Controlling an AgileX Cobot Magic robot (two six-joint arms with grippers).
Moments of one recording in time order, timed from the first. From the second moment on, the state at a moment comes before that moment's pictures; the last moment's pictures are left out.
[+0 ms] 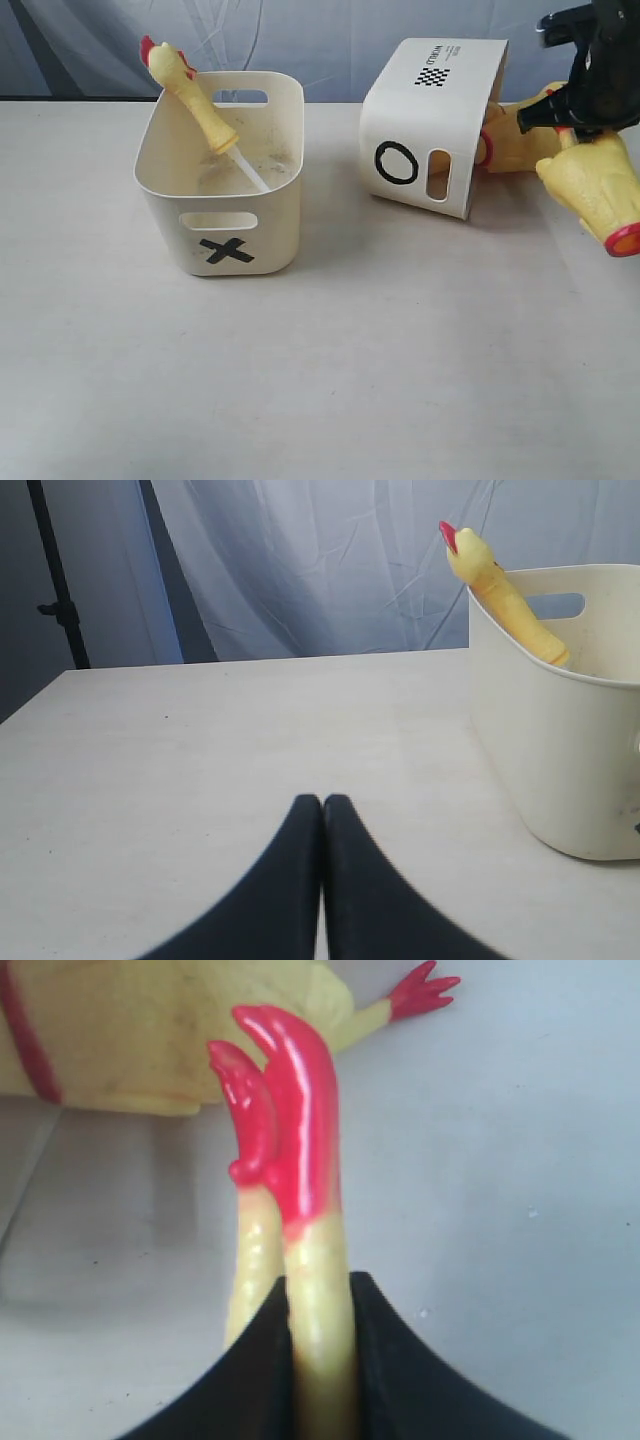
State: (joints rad) left arm 0.03 0.00 0.00 0.00 0.23 0.07; right arm 0.13 1.90 -1.43 -0.43 0.84 0.27
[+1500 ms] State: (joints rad) left arm 0.03 0.00 0.00 0.00 0.23 0.07; right arm 0.13 1.66 -1.15 -0.66 0.63 0.50
